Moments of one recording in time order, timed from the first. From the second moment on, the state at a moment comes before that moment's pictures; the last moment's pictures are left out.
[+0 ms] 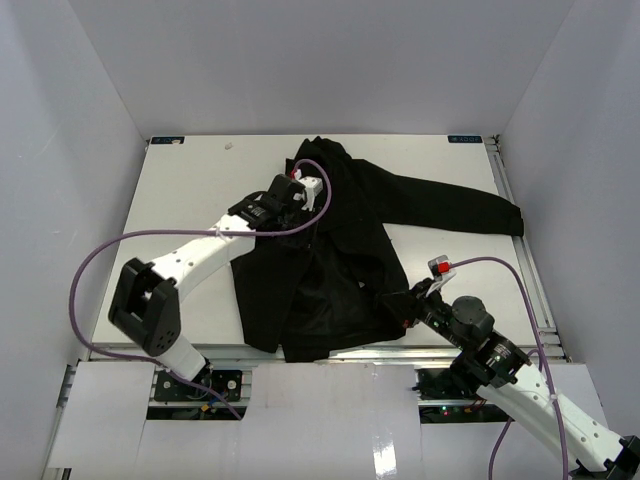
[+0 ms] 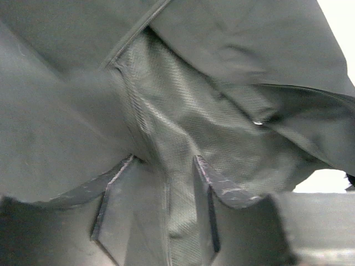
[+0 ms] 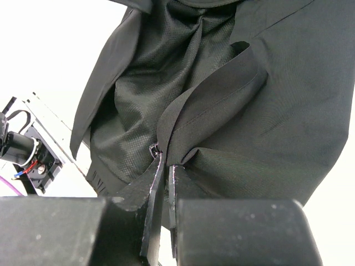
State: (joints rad) left arm -0.64 1.59 1.26 -0.55 0.10 -0.28; right arm 0.79 0.17 0.16 -0.16 -0.04 0.51
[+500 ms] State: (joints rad) left arm -0.70 1.22 0.94 -0.65 -0.03 -0.43; right arm 0.79 0.14 0.16 -0.17 -0.05 0.51
